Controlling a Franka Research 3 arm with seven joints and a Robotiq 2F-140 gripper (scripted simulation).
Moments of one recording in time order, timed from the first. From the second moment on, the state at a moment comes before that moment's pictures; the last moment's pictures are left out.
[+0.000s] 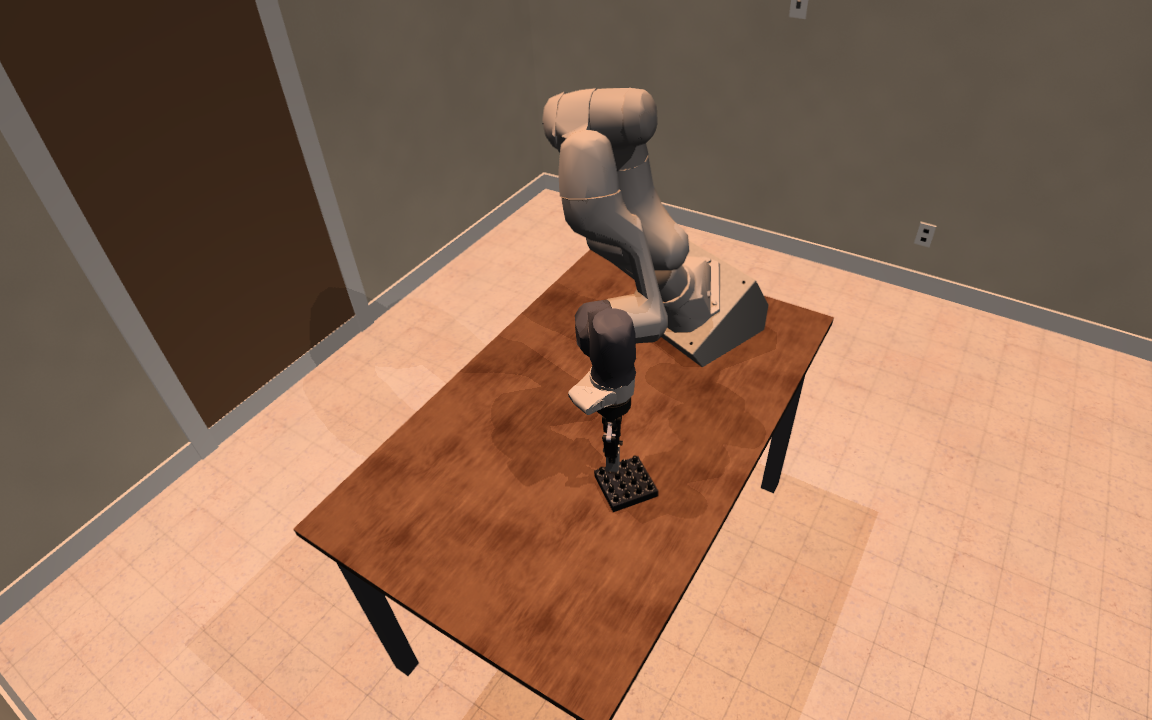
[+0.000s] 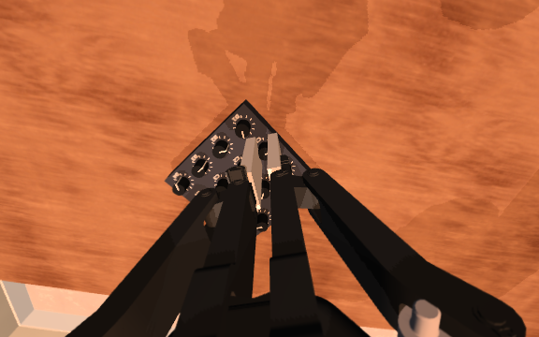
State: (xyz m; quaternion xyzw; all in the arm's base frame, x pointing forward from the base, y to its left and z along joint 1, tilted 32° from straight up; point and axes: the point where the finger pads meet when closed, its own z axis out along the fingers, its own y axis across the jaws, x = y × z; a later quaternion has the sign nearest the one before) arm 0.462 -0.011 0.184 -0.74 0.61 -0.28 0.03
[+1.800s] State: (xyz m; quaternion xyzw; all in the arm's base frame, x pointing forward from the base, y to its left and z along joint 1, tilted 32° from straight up) arm 0.462 -0.011 0.185 -0.88 0.38 -0.27 -0.04
